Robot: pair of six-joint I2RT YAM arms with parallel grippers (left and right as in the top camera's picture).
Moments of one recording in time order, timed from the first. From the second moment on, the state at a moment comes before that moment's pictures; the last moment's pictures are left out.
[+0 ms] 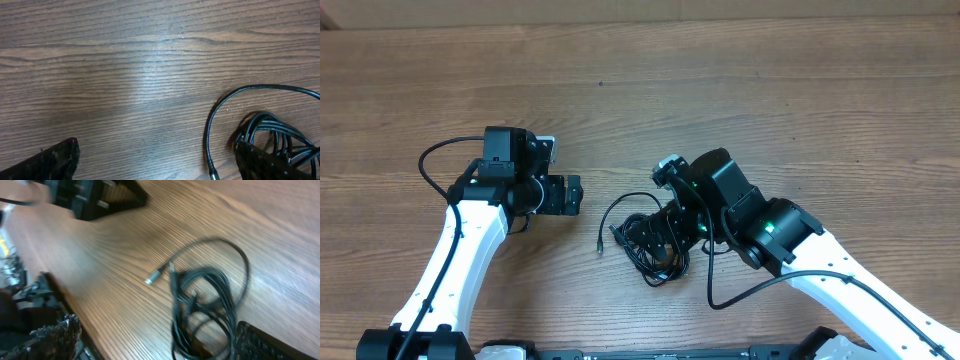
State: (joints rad) left arm -0.06 1.41 0.92 -0.69 0.22 -0.03; right arm 0.69 1.30 0.99 -0.61 -0.36 0.25
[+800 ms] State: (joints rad) left arm -0.06 1.41 0.92 -0.71 0.26 -0.16; right arm 0.89 1.59 0.96 -0.66 -0.30 0.04
